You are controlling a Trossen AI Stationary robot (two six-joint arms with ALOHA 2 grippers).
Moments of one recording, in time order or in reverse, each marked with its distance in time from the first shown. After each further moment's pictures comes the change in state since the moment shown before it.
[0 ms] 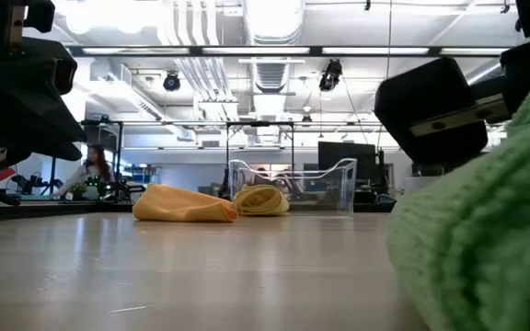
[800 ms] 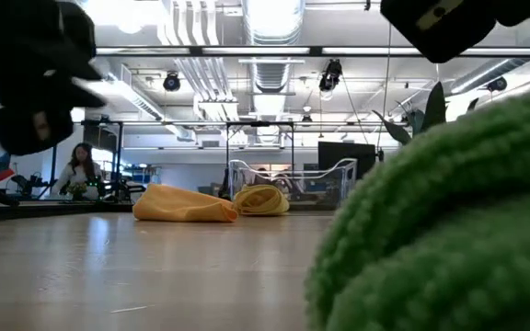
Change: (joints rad) left arm 0.063 0.051 -0.002 0.364 0.173 0.353; right arm -0.002 -0.199 0.032 -0.080 0.069 0.307
